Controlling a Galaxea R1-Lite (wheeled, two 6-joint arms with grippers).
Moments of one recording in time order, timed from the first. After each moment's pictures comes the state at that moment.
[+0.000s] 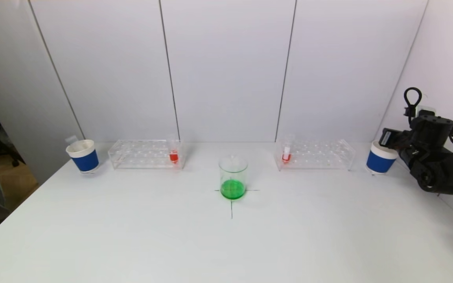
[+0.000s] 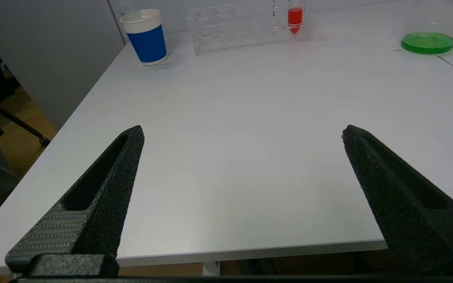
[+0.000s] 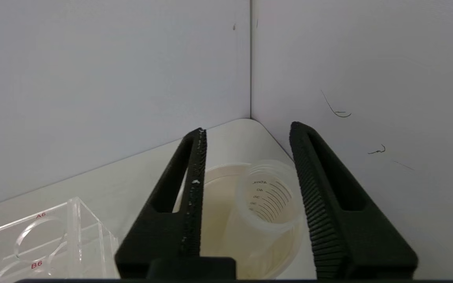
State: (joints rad) left arm -0.01 0.00 0.00 0.01 -0.01 0.11; right arm -0.21 2.28 -1.12 -1.04 -0.22 0.09
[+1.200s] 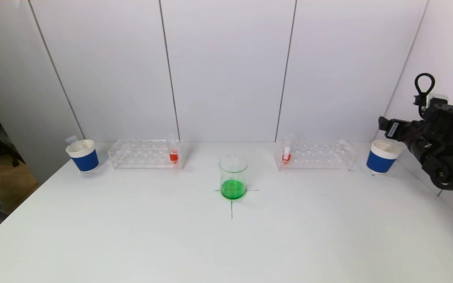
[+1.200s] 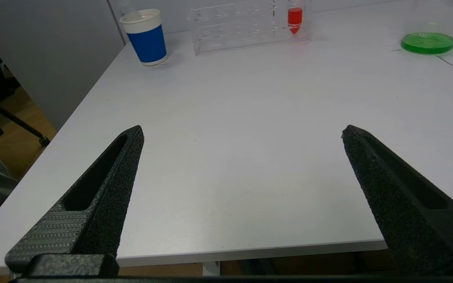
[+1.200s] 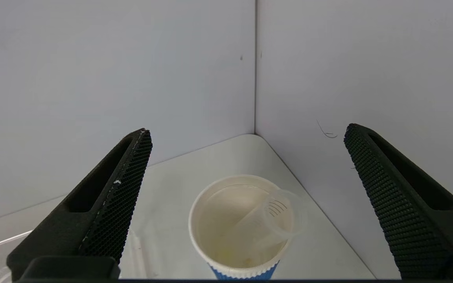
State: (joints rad) left arm -0.01 0.00 0.00 0.01 -0.01 0.11; right arm -0.19 2.14 -1.04 -1.03 -0.22 0.07
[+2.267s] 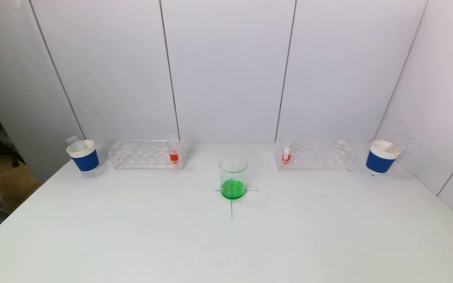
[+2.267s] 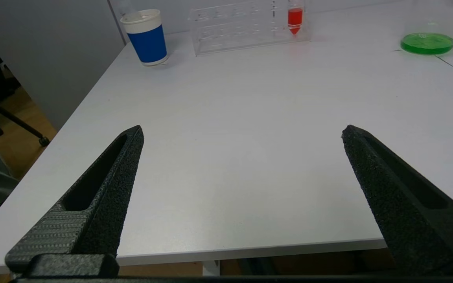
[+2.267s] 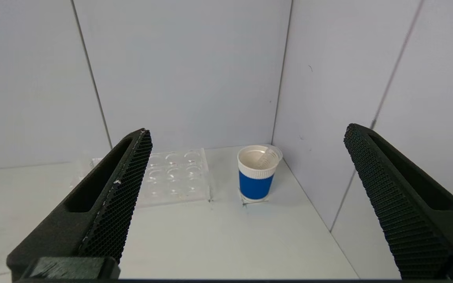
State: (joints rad) left arm -0.01 0.00 0.00 0.01 -0.01 0.11; right arm 0.01 1.03 -0.42 -0.71 -0.22 -0.05
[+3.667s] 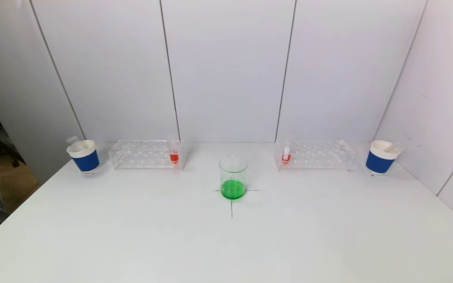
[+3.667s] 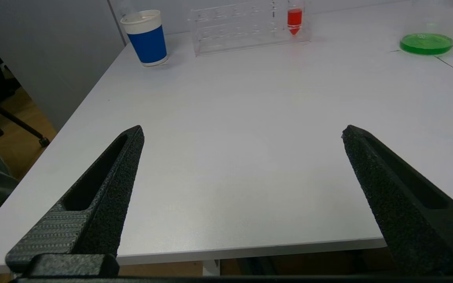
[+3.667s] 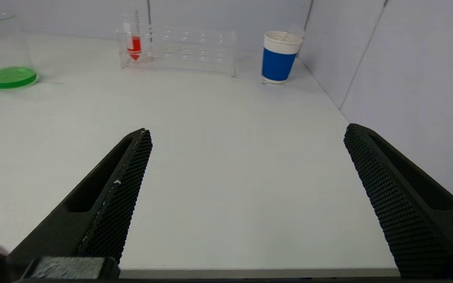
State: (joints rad) left arm -0.01 0.00 0.00 0.01 -0.01 0.11; right arm 0.00 0.00 -0.05 0.04 -0.04 -0.10
